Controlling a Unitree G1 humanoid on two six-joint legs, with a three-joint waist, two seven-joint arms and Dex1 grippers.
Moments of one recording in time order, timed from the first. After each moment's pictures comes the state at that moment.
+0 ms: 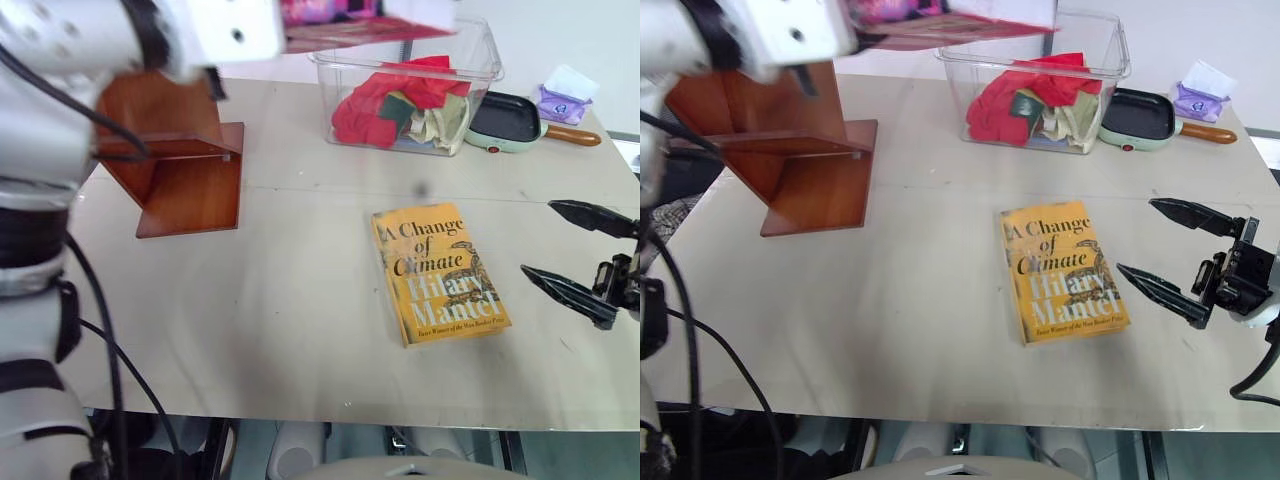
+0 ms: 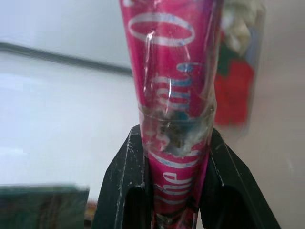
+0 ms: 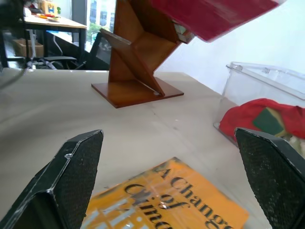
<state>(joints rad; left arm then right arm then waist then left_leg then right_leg) -1.28 1.14 -0.28 -0.08 0.05 0.31 -1.10 0.07 -0.76 -0.55 -0.46 0.85 0.24 1.09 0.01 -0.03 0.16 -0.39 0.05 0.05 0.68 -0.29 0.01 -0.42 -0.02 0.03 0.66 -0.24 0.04</state>
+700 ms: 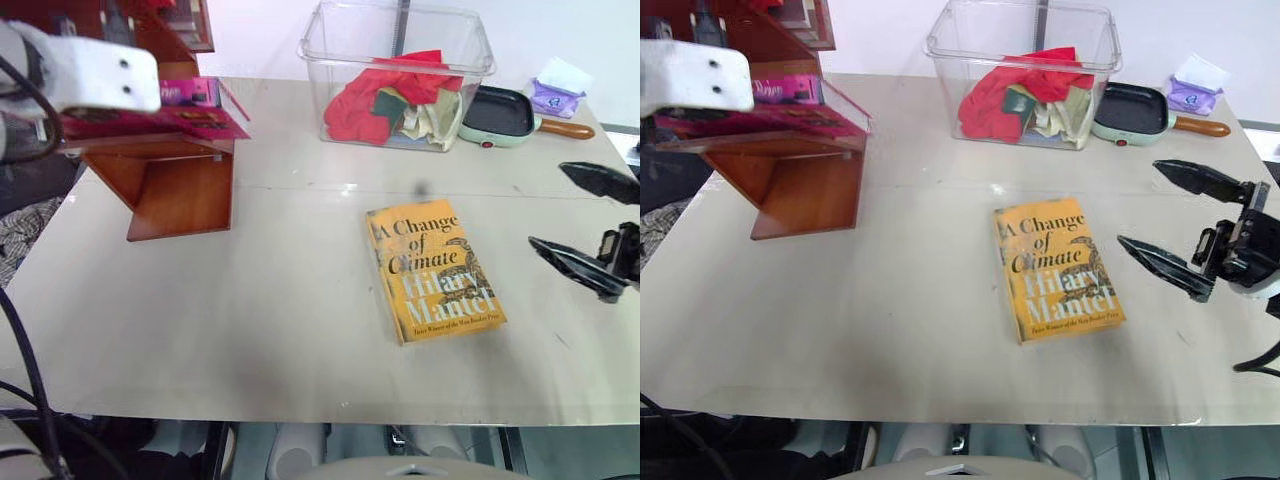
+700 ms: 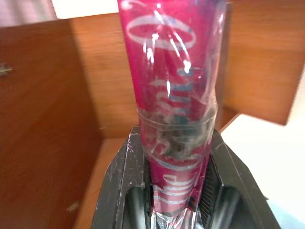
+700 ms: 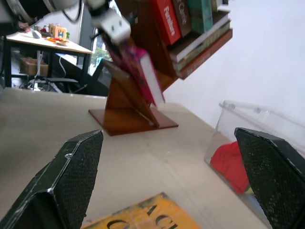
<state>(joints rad) -1.13 1.31 -0.34 0.12 0.47 0.32 -1.37 -0.06 -0.79 -0.57 -0.48 0.97 0.26 1.07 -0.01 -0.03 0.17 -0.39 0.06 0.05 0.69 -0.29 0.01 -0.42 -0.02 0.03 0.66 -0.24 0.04</state>
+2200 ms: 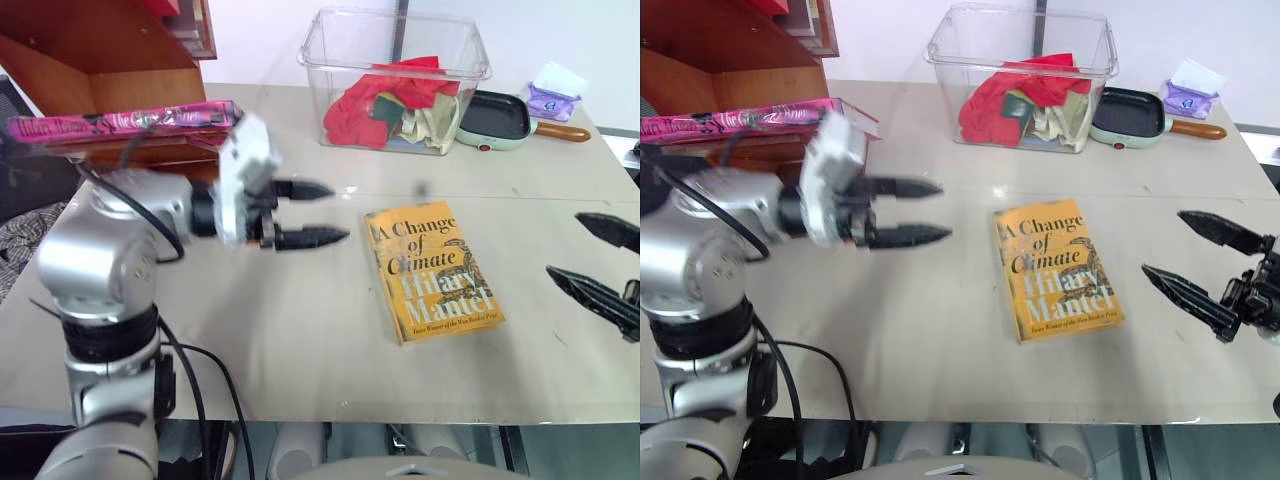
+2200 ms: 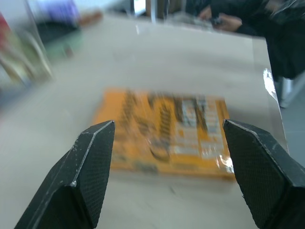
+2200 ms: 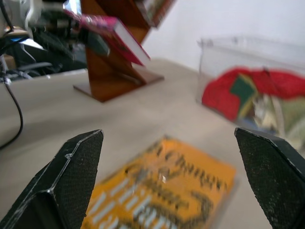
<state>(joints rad) -0.53 0.66 0.14 -0.51 -0.42 1.06 -1.21 0.33 -0.79 -0.76 -0.57 1.00 0.45 0.95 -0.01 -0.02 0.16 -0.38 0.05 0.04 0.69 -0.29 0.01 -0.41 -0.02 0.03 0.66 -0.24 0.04</state>
